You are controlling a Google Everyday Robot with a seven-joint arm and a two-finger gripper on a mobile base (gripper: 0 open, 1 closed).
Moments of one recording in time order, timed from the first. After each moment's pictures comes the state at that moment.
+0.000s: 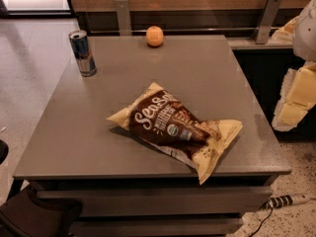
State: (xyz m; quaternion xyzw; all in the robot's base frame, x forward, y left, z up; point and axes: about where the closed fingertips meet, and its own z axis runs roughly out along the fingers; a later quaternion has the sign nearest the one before) arm 0.438 -0.215 0.984 -0.60 0.78 -0.04 0.17
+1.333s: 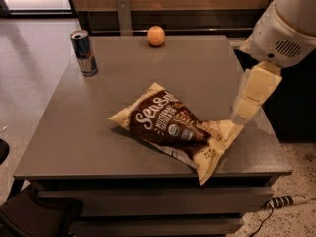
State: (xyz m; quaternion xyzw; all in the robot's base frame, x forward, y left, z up) arm 0.467 -0.166 0.953 -0.59 0.79 0.03 0.16
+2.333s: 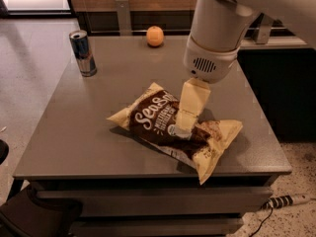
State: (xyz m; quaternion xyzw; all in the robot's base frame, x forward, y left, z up) arm 0.466 -0.084 0.910 -0.55 0.84 0.01 0.06
